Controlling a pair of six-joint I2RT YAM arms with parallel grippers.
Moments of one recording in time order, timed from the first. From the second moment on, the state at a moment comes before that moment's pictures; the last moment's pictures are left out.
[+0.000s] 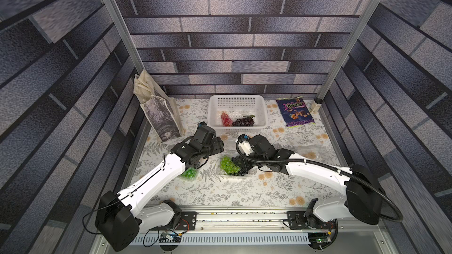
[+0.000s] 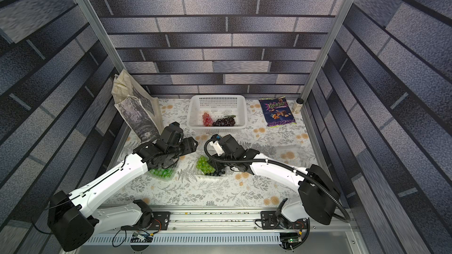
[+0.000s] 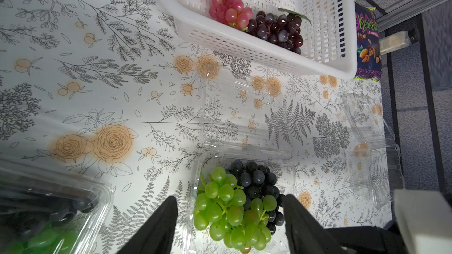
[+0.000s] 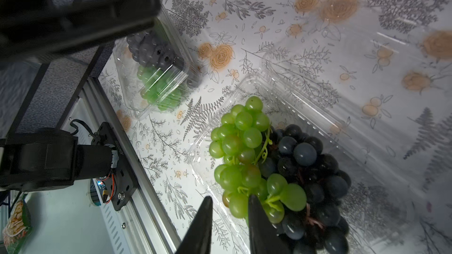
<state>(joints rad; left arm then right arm) -0.61 1.18 0.93 -0.57 -0.03 -0.78 0.90 1.42 0.91 -0.25 -0.28 0.40</state>
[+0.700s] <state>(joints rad) -0.53 1.21 0.84 -0.53 0.00 -0.81 0.90 1.60 0.84 -0.05 -0.40 0.54</state>
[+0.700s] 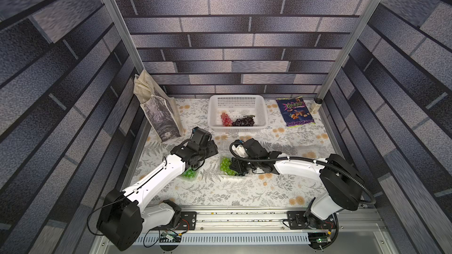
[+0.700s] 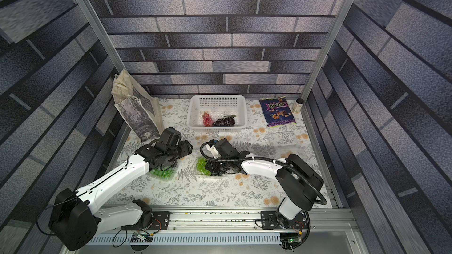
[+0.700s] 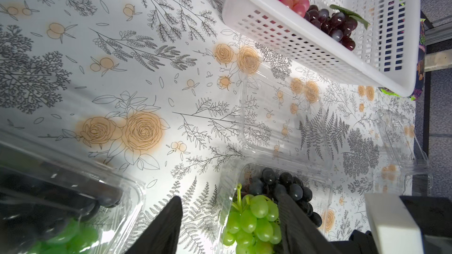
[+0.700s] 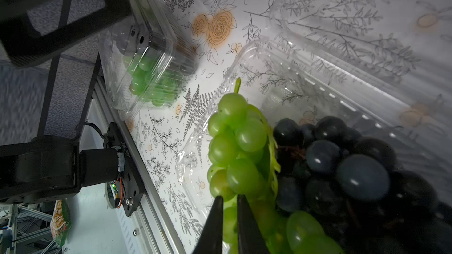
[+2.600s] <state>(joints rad) -0.49 1.74 1.05 -0.24 0.19 -0.75 0.49 1.72 0.69 0.40 -0.50 0.74</state>
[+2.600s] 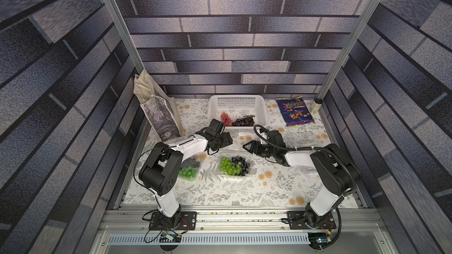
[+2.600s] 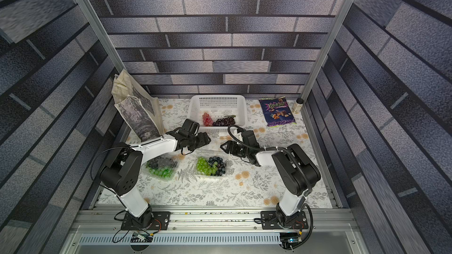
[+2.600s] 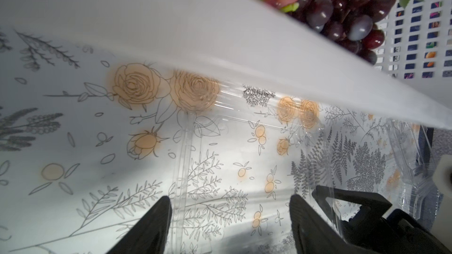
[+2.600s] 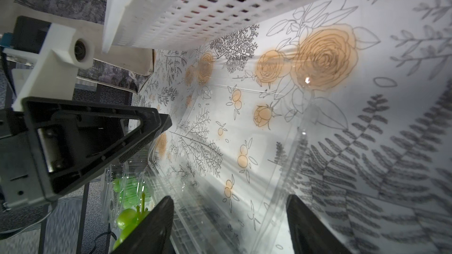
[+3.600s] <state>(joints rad) -0.52 1.60 1.01 -0.24 0.20 -0.75 0.49 1.54 0.65 0.38 -0.50 0.68</state>
